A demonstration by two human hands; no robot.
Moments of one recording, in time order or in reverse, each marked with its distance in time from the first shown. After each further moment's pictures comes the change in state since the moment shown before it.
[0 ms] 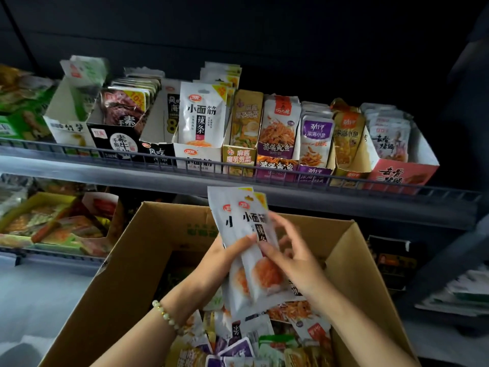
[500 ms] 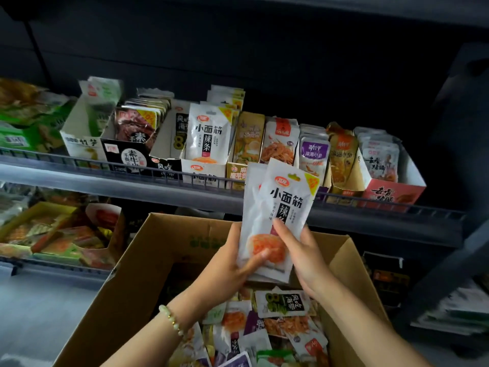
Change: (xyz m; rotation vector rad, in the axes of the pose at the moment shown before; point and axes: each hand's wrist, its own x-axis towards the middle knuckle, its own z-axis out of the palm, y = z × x) left_hand -0.009 0.019 0.005 0.441 -0.038 0.268; right_hand 0.017 -0.029 0.001 0.376 0.175 -0.026
